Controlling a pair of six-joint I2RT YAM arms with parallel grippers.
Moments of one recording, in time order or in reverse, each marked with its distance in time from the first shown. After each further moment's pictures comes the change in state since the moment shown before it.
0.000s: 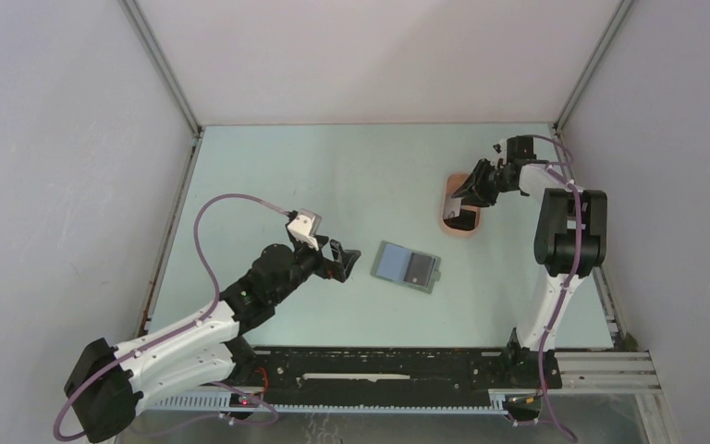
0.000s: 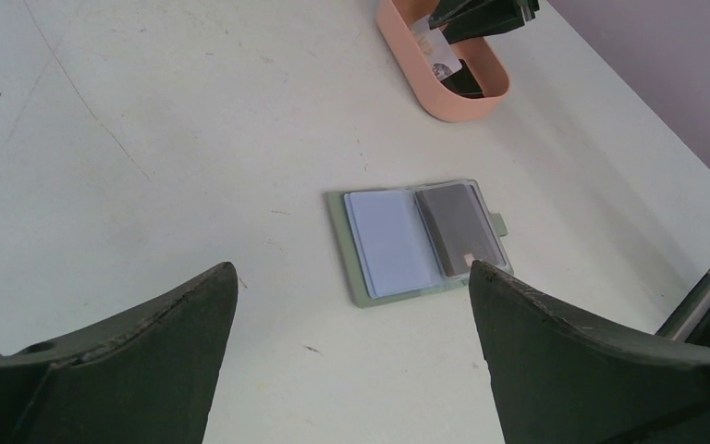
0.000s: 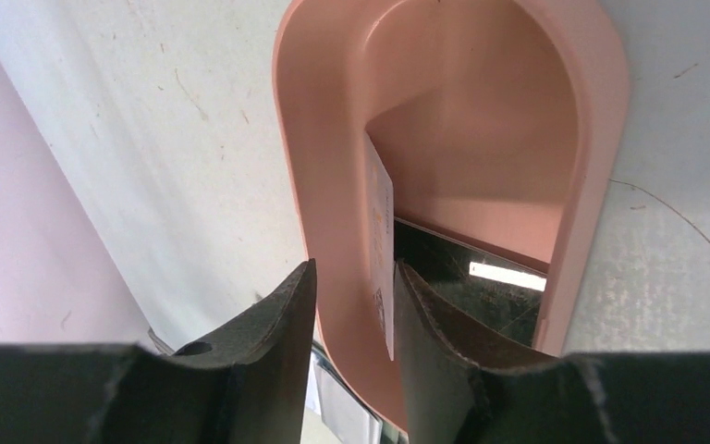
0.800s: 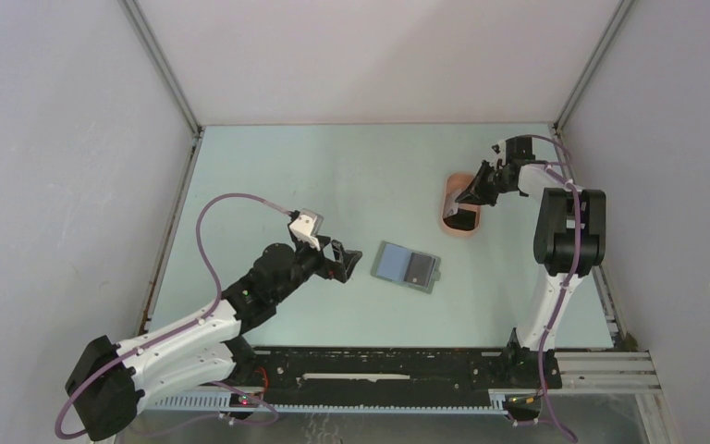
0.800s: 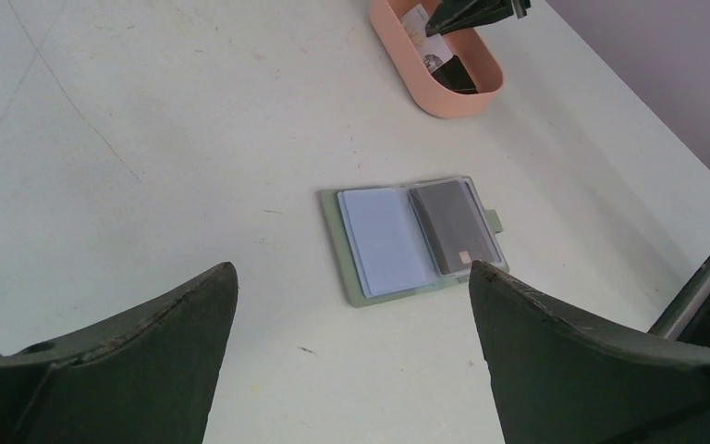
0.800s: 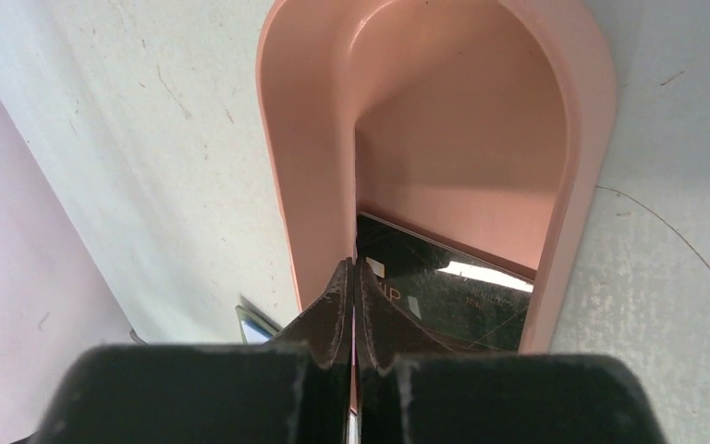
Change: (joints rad) left arm 0.003 0.019 0.000 0.011 0.015 -0.001; right arm 0.008 0.007 -0.001 0.000 0.008 -0.027
